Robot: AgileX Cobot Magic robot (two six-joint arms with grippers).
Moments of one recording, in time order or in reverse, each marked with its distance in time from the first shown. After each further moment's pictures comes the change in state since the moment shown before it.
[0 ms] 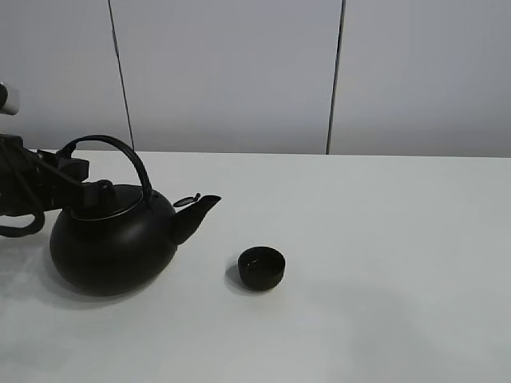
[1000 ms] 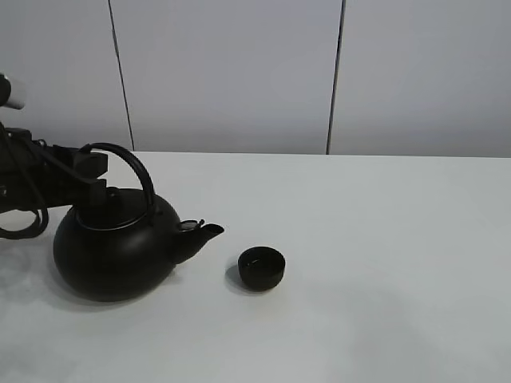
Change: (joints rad) left arm 0.000 0.003 -0.002 0.091 -0.043 -0.020; right arm 0.000 0.000 0.000 0.000 0.000 0.000
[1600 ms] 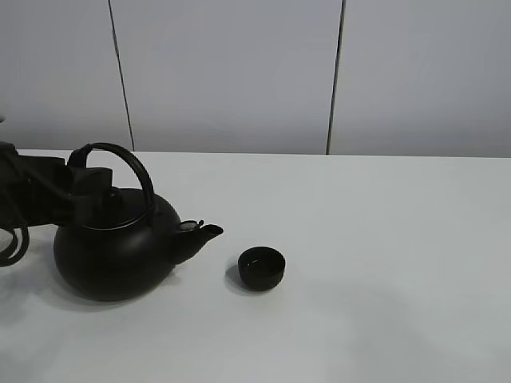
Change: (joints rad) left arm 0.000 -0.009 0.085 0.019 -0.070 -0.011; right arm 0.000 0.000 0.000 0.000 0.000 0.000
